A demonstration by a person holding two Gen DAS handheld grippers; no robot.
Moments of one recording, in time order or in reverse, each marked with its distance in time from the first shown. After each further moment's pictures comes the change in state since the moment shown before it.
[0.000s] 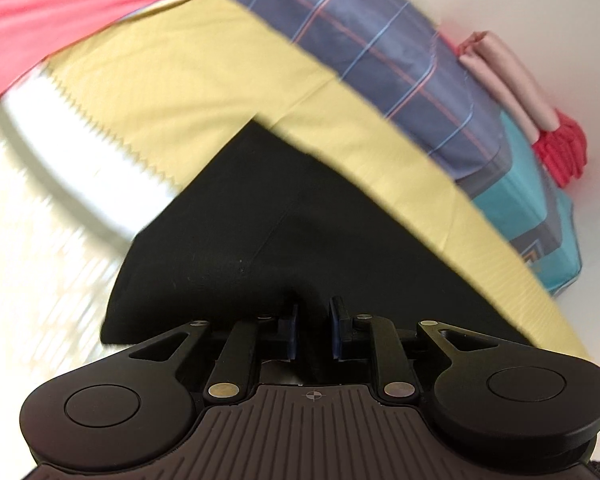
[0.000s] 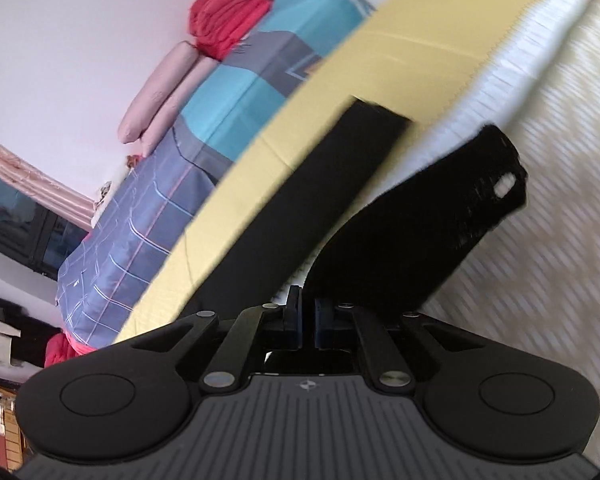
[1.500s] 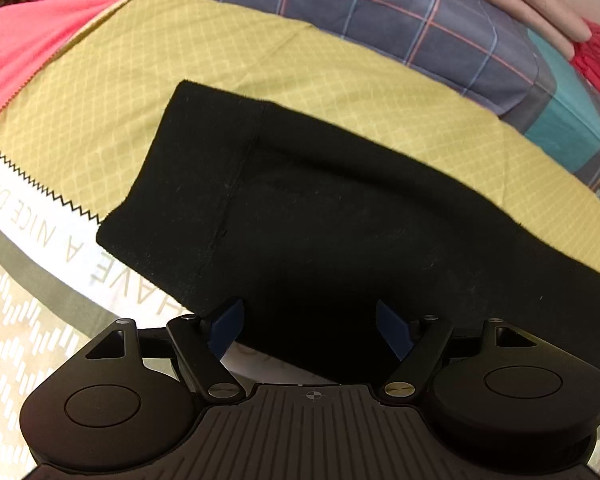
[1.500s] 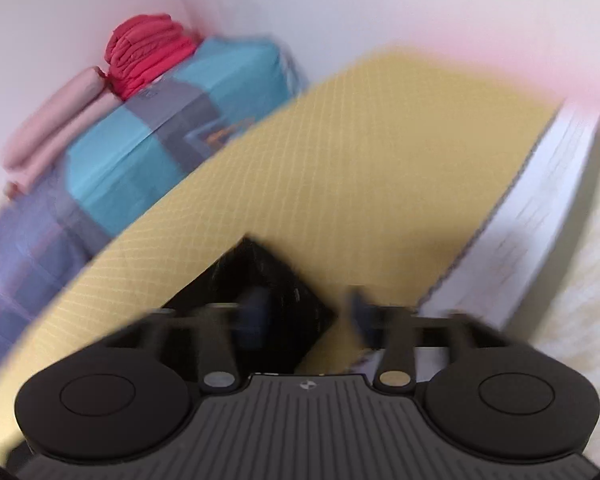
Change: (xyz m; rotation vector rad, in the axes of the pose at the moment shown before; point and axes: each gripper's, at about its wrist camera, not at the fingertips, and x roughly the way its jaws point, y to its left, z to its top) left arm 0.077 -0.036 -0.006 0.223 0.090 0.239; right arm 0.062 0.010 0.062 -0.281 -0.318 -0.465
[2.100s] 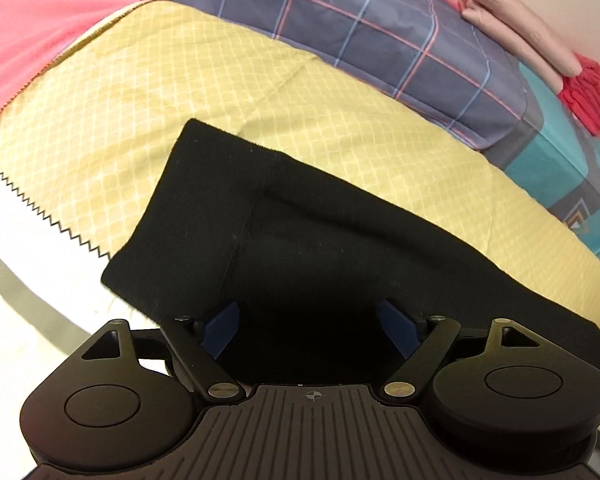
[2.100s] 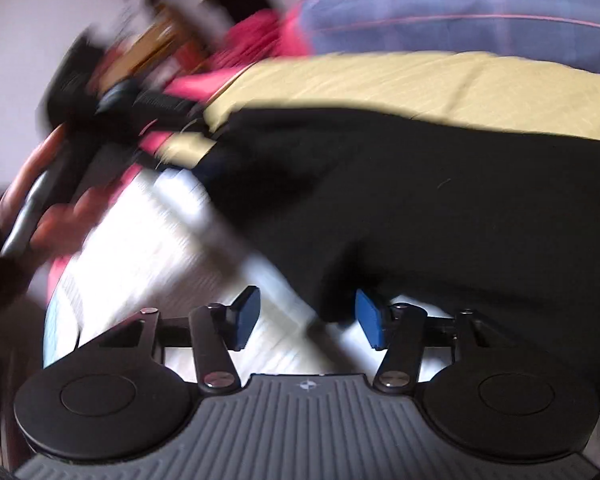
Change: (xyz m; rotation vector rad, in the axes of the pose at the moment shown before) left arm -0.008 0.026 0.023 -0.059 -0.042 -0.086; right arm -0.085 0.299 -0.218 -0.642 0.488 1.153
